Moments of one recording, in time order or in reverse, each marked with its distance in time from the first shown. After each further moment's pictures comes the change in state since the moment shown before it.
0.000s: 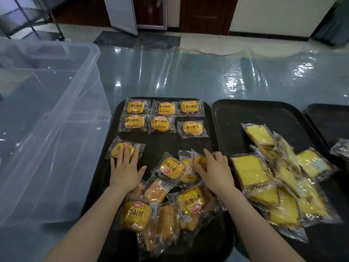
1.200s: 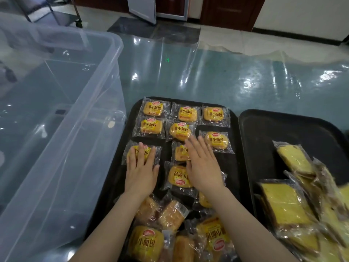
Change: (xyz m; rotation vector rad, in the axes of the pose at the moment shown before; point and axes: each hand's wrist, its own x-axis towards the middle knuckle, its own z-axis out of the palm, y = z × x) left_hand 0.032 0.000 0.008 -0.151 0.087 -0.041; right_hand 0.072 -0.087 0.037 -0.168 0.029 -0.381
